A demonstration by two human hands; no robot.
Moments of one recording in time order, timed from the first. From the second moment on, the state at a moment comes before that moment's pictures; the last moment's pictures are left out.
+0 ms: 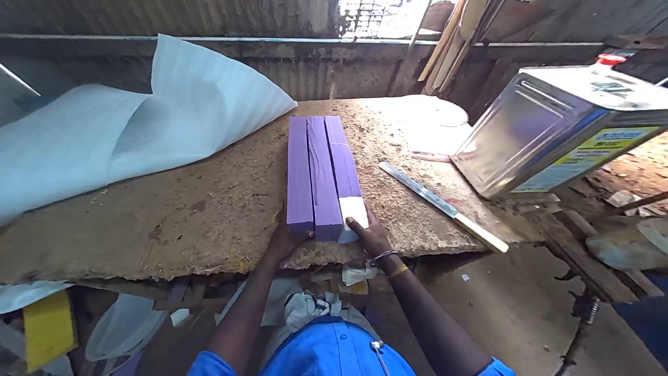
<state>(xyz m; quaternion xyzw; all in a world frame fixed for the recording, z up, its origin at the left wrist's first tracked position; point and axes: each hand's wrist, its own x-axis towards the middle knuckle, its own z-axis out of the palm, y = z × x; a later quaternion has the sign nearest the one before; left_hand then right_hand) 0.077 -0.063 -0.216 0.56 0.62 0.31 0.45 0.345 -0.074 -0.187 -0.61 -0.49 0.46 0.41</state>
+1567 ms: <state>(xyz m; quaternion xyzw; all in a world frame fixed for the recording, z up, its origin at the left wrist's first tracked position) 0.186 -0.142 -0.059 0.53 0.70 0.35 0.31 0.817 -0.239 -0.283 -0.92 -0.10 0.05 0.38</state>
